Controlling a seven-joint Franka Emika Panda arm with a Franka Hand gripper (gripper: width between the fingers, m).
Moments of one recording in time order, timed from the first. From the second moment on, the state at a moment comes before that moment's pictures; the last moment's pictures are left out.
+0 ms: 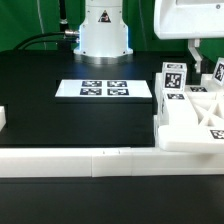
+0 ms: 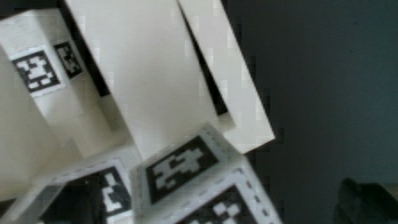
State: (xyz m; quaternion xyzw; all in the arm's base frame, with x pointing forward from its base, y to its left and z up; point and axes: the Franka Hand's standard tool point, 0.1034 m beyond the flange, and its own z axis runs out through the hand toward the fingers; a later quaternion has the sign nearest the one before) arm 0.639 0.119 0.121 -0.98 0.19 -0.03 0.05
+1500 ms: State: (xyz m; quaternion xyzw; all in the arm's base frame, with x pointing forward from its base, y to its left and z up) arm 0.638 0.114 0.117 -1.00 -0.03 -0.05 0.01
